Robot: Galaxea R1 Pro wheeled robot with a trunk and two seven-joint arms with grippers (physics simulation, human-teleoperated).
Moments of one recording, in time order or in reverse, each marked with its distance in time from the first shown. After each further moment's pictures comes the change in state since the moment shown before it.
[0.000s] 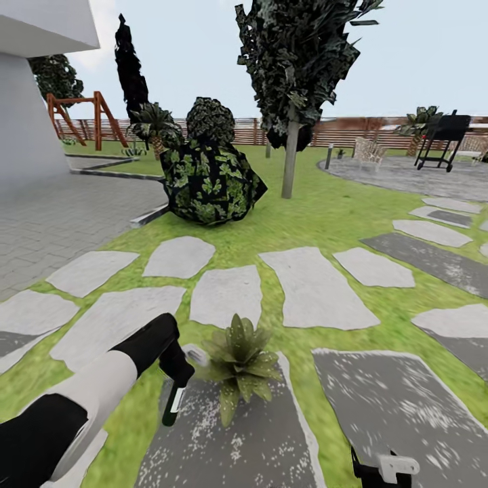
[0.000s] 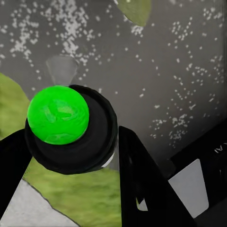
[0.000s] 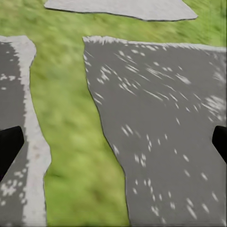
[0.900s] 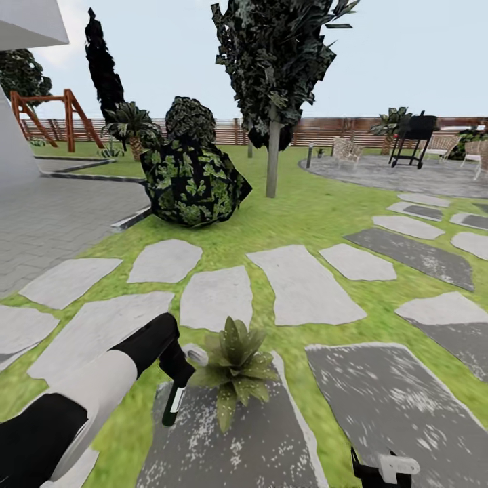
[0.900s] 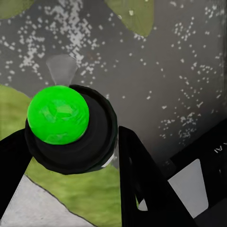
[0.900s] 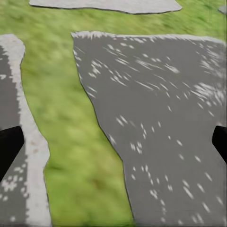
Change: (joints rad) left arm -0.001 0.000 0.000 0.002 0.001 0.001 0.000; right arm 0.000 0.000 0.000 0.000 0.000 0.000 0.000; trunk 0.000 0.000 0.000
